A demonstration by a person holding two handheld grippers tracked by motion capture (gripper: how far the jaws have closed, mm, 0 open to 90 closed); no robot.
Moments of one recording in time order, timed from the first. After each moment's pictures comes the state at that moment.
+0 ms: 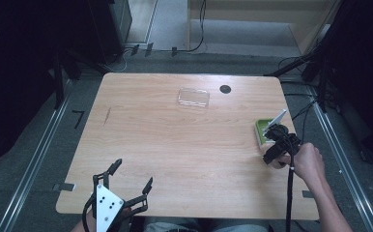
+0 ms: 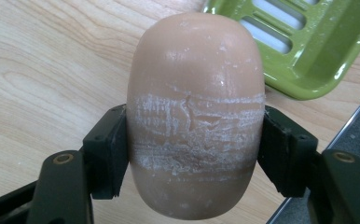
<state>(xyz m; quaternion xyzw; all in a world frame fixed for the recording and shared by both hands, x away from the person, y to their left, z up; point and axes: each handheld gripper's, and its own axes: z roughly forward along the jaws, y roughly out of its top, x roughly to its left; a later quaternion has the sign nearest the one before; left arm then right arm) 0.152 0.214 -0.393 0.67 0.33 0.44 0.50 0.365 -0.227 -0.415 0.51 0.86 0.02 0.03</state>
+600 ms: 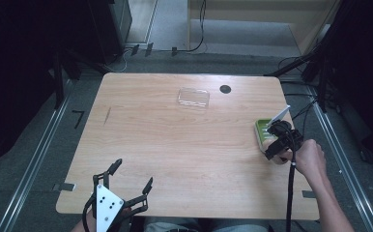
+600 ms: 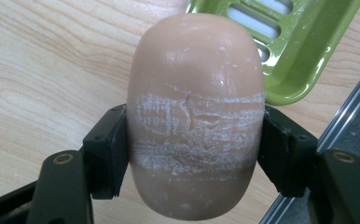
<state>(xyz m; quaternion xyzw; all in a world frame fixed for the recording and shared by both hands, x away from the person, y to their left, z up) 0.152 0.213 -0.393 0.67 0.33 0.44 0.50 0.374 -0.234 -0.410 0.53 0.85 0.03 0.04</state>
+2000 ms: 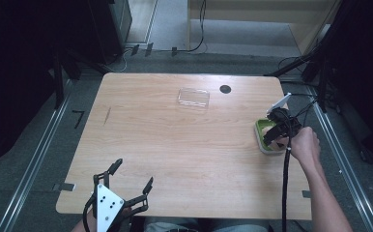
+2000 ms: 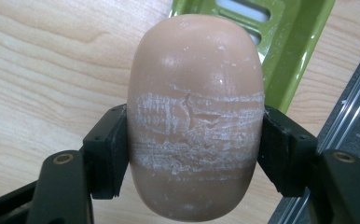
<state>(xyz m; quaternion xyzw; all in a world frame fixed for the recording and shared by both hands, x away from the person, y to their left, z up) 0.152 0.213 -0.393 0.67 0.33 0.44 0.50 0.415 -0.239 -0.408 0.56 0.82 0.05 0.05</state>
